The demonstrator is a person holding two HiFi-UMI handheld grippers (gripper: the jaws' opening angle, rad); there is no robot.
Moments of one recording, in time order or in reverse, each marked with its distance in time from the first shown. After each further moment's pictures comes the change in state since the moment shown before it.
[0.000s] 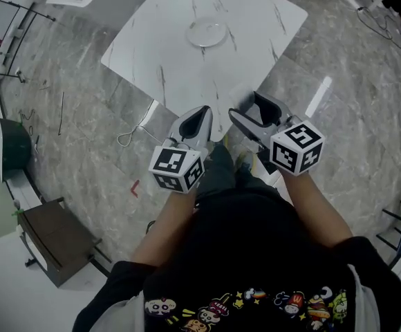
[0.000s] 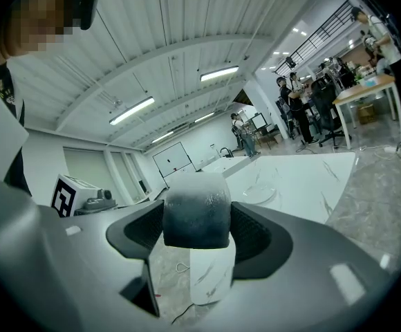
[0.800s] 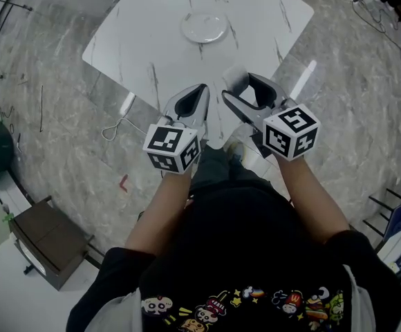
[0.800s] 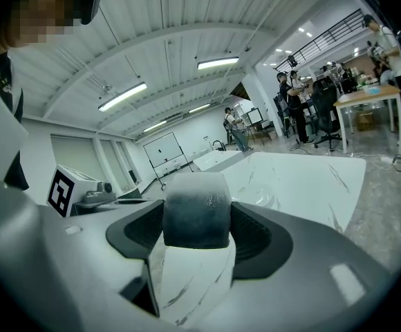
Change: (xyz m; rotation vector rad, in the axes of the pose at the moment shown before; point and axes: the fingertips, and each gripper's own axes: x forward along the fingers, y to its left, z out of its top) left arm 0.070 0.085 0.013 -0.056 0.009 -0.058; right arm 0.095 -0.046 0.019 -0.034 0.081 -0.079
